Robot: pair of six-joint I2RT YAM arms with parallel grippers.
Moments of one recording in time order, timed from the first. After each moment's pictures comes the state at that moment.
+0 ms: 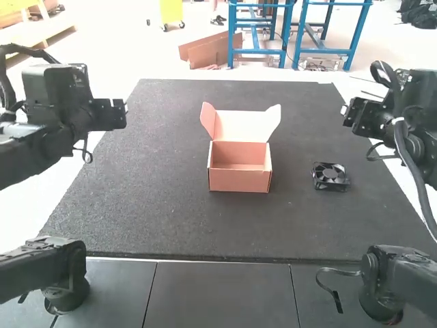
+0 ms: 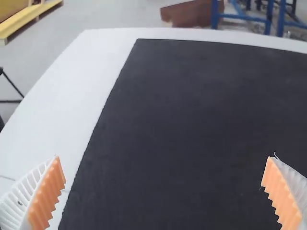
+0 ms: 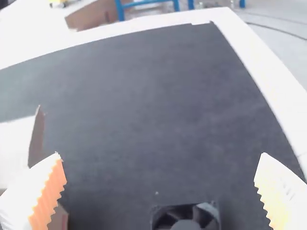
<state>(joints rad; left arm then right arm) -0.10 0.79 0.59 -0.08 -0.24 -0.04 0.00 0.76 0.59 -0.17 0.01 0.15</state>
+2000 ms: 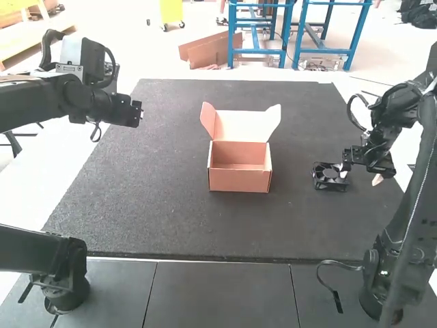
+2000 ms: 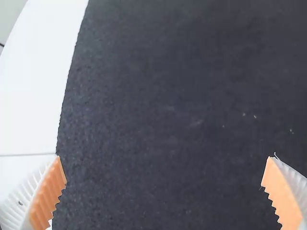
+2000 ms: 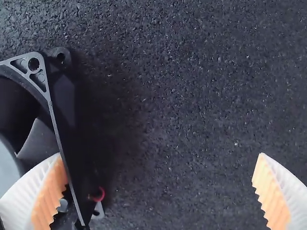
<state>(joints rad) -0.13 1.09 0.87 -0.38 -0.19 0.06 -0.22 1.94 1.22 -0.71 -0.01 -0.08</state>
